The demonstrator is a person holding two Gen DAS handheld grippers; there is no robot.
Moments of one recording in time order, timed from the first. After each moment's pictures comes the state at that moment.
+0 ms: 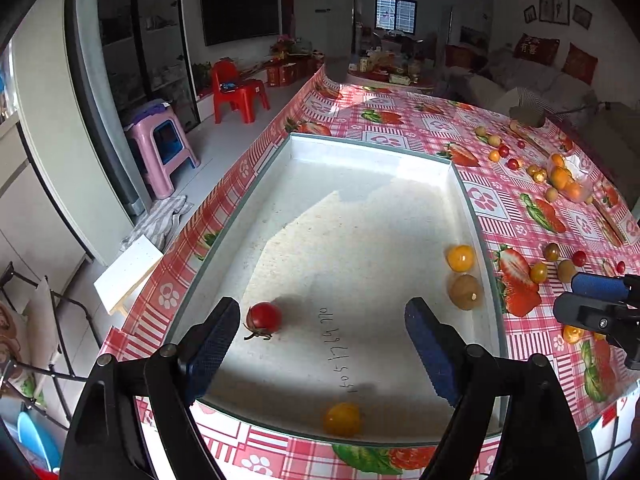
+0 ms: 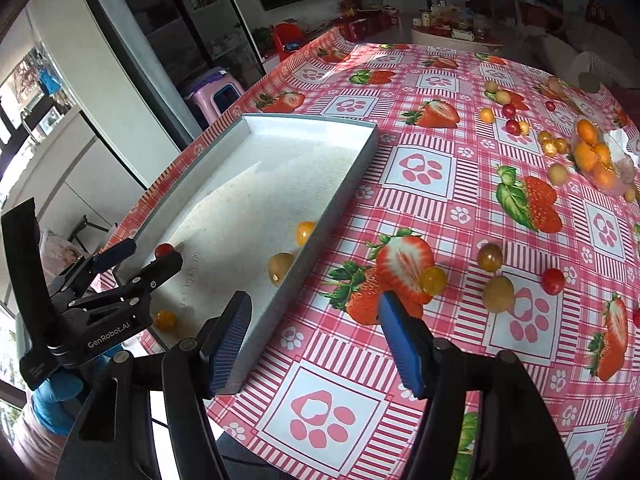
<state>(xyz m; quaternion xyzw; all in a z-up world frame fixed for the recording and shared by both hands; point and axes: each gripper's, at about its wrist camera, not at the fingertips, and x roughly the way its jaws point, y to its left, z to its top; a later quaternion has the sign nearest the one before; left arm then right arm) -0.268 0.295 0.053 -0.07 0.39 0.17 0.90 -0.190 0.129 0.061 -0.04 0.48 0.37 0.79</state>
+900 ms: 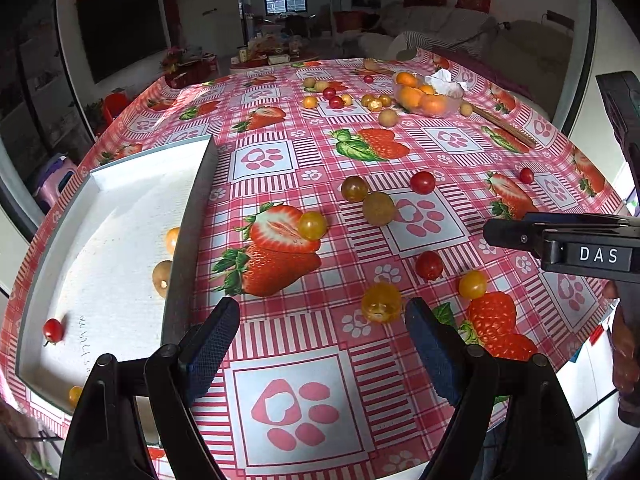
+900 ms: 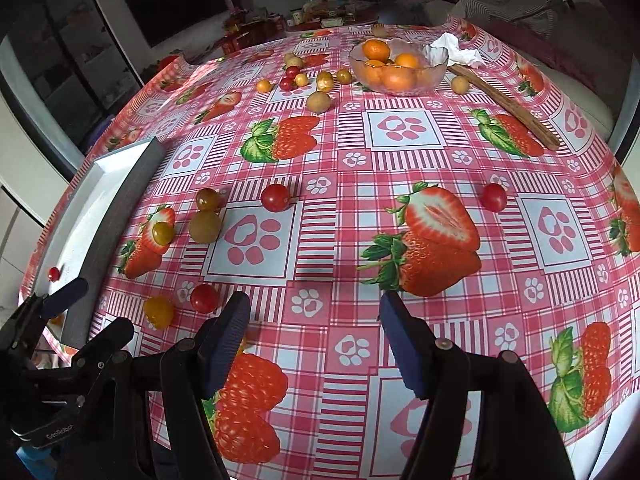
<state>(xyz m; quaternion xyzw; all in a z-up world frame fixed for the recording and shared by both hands) -0.219 0.116 0.032 0.01 0.43 0.02 0.90 -0.150 -0.049 0.021 0.02 0.50 0.20 0.84</state>
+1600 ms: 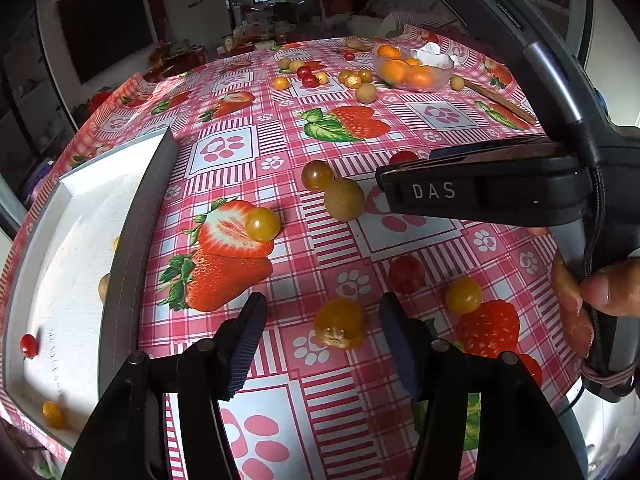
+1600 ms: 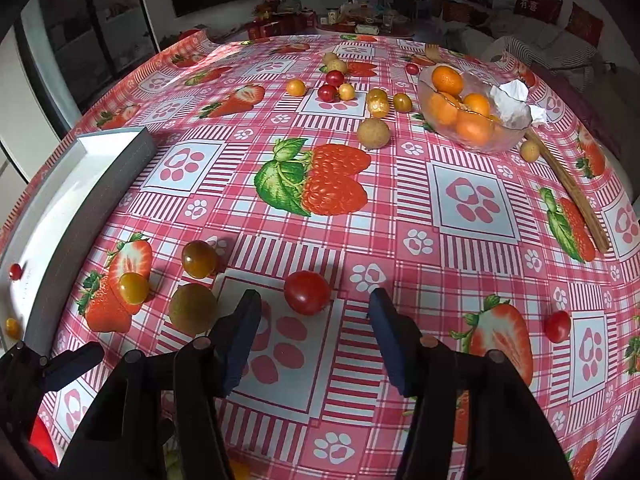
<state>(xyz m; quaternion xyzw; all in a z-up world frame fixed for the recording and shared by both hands) -0.192 0.090 0.013 0.02 0.46 0.01 0.89 -0.093 0.019 0.004 -0.08 0.48 0.22 0.85</state>
